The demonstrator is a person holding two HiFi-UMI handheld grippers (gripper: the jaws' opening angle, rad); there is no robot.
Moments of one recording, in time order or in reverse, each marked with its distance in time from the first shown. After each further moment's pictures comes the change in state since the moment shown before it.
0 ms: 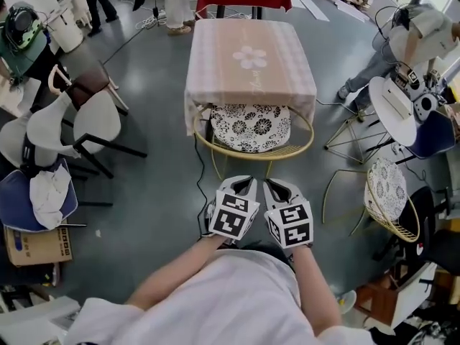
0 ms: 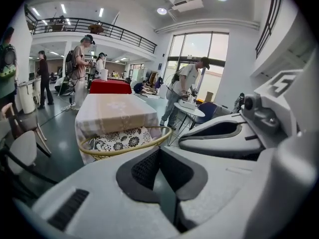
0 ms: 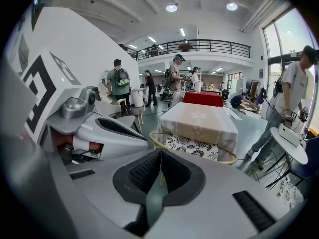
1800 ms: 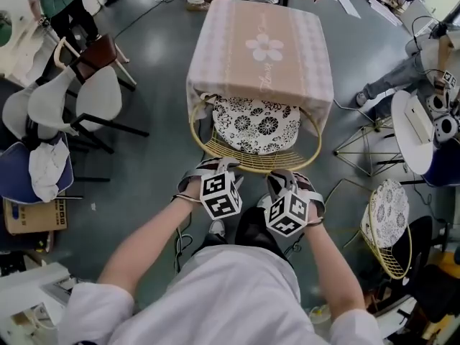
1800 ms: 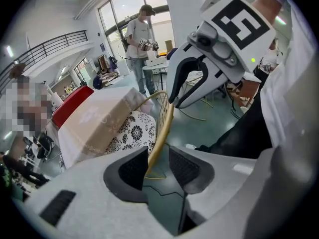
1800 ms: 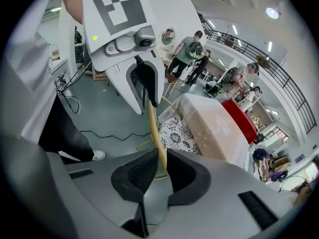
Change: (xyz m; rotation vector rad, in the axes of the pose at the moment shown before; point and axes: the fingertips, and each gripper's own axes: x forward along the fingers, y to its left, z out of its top) left arm 0.111 0.056 -0.029 0.700 0.386 -0.083; right arm 0.094 -0.087 -0.050 -0.797 0.272 0.200
